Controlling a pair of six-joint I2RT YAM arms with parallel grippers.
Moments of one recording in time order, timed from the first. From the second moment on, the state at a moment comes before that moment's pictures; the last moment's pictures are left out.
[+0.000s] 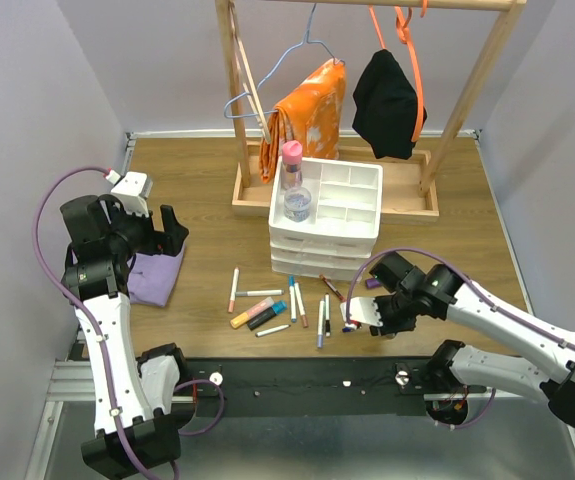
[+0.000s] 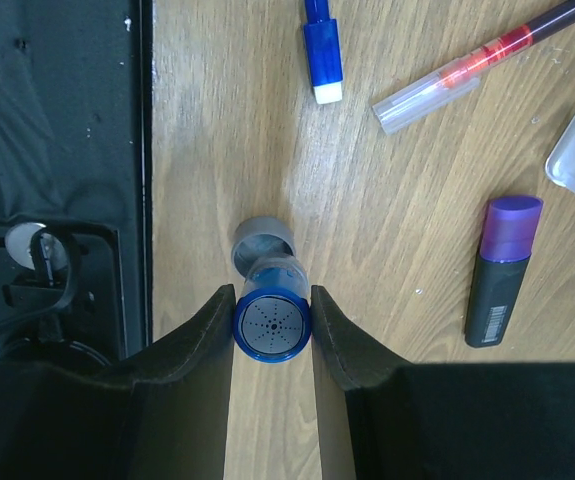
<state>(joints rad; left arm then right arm) 0.32 0.84 1.04 -0.75 0.62 0.17 0.81 1.00 0.72 -1.05 -0.19 -0.94</state>
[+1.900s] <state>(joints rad) 0.32 0.73 1.00 -0.81 0.60 0.16 0.80 1.20 0.78 -0.86 -0.41 -1.05</state>
